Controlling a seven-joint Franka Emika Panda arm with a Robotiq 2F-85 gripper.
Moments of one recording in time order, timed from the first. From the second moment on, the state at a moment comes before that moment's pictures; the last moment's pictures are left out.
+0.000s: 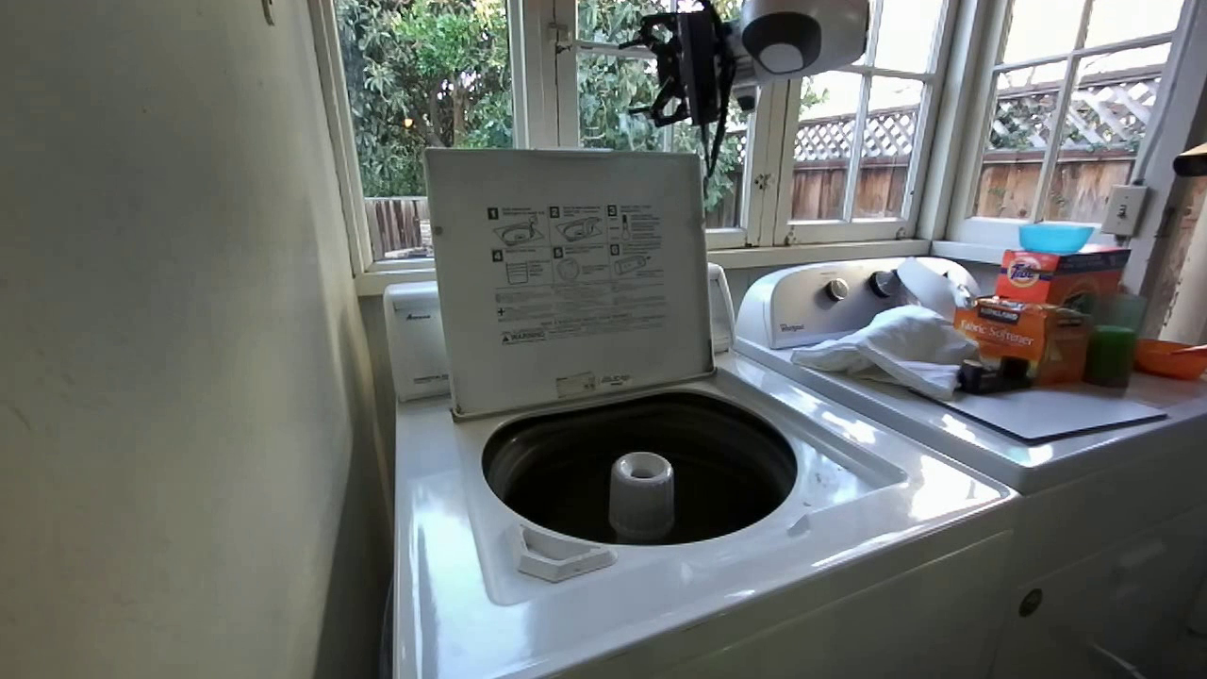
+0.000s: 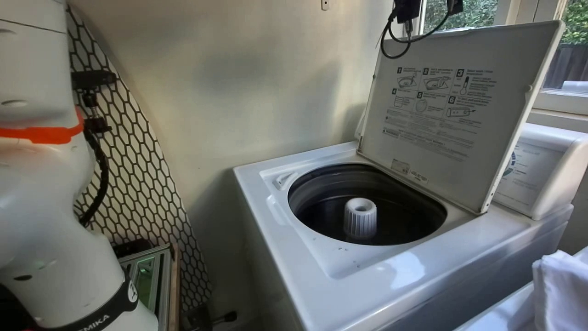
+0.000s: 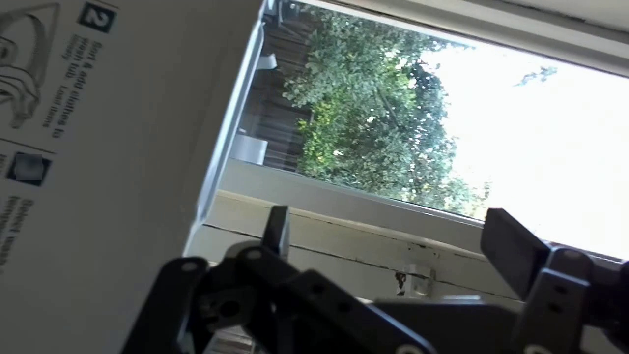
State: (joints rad) arm -0.03 0.25 0.02 -1.47 1.66 2.55 -0.42
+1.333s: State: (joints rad) arm -0.11 -0.37 0.02 -2.02 0.50 2.27 0.40
